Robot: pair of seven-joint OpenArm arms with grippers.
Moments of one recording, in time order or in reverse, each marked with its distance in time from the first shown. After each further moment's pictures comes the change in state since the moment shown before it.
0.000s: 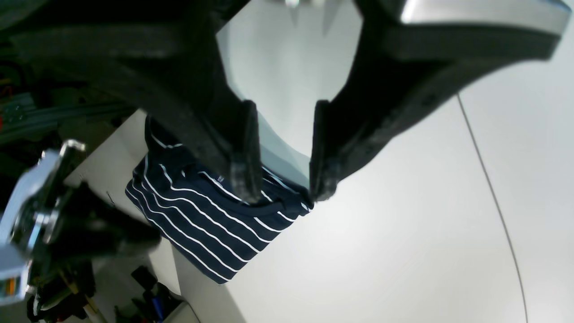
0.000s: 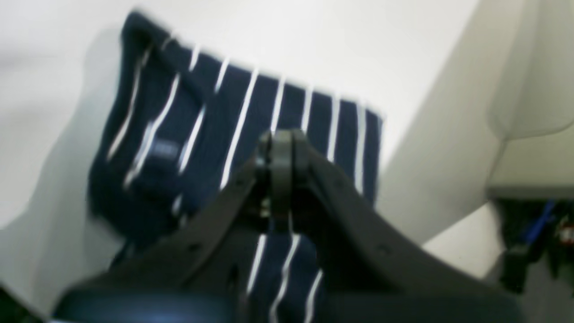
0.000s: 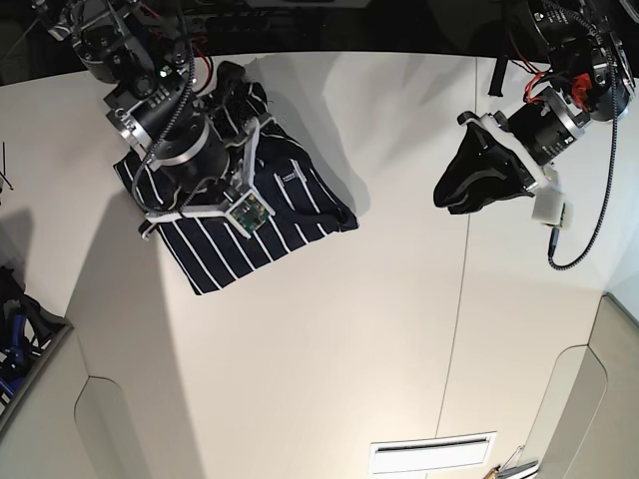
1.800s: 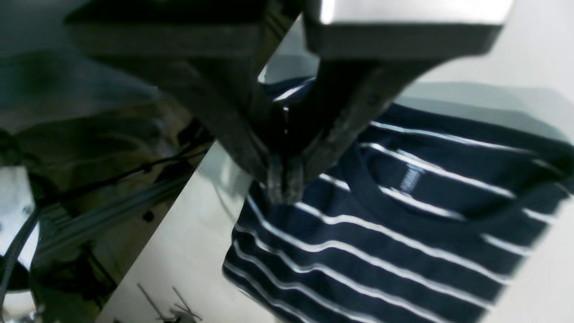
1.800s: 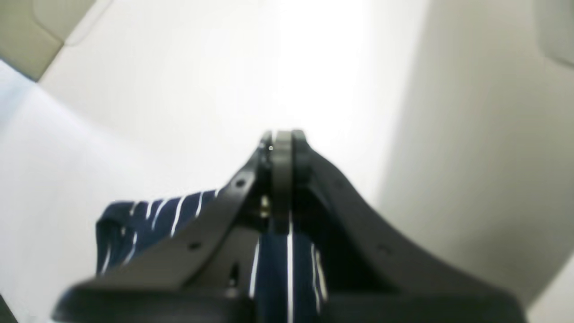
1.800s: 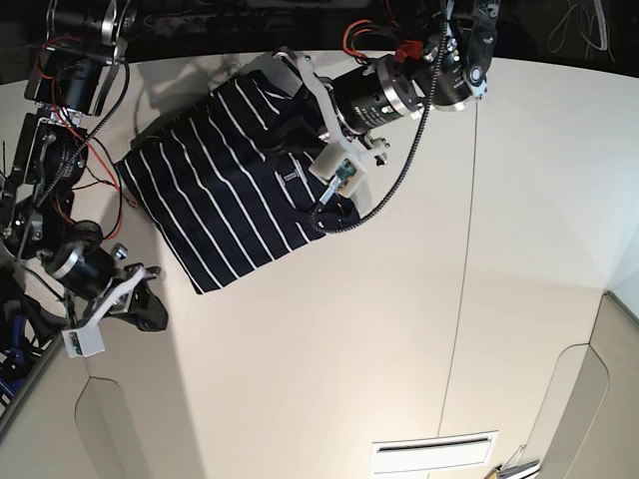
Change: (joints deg) left arm 3.1 2.8 44.7 0.6 31.5 9.4 -17.9; right arm 17.4 -10.5 49.6 -36.2 43.7 25.8 5.7
